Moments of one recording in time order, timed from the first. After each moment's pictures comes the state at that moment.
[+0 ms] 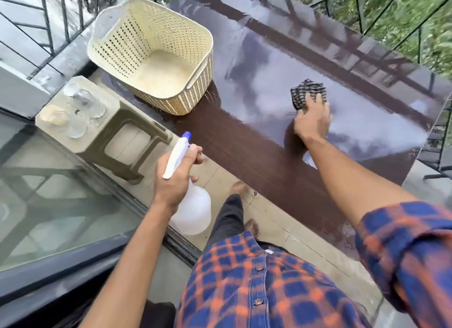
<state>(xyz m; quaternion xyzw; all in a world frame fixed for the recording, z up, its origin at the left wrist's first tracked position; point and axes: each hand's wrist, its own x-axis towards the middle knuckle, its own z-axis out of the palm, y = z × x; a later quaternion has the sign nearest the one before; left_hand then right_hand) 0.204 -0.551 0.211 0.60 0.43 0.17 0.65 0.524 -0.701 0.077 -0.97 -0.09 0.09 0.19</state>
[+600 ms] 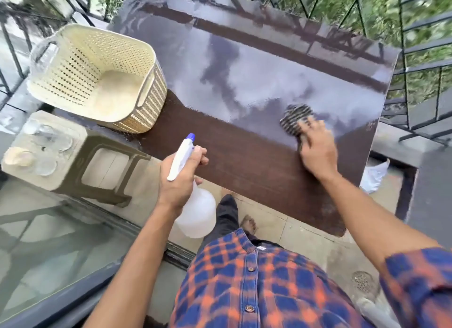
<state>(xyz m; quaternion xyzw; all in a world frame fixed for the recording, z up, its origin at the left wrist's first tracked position) 0.262 -0.590 0.216 0.65 0.37 0.09 0.66 0.483 -0.859 0.063 -0.96 -0.20 0.02 0.20</state>
